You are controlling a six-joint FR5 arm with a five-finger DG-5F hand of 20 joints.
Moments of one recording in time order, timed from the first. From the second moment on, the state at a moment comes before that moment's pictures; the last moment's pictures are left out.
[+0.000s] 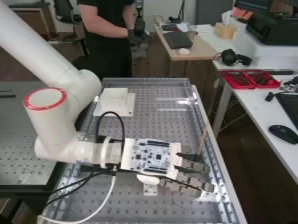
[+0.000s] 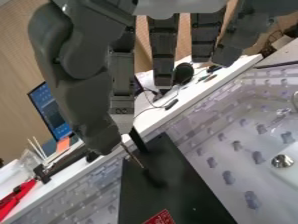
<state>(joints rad) 1.26 -2.26 -1.61 -2.50 -1.77 -0.25</state>
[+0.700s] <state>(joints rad) 1.25 -2.29 -1.58 -2.50 -1.78 -0.22</state>
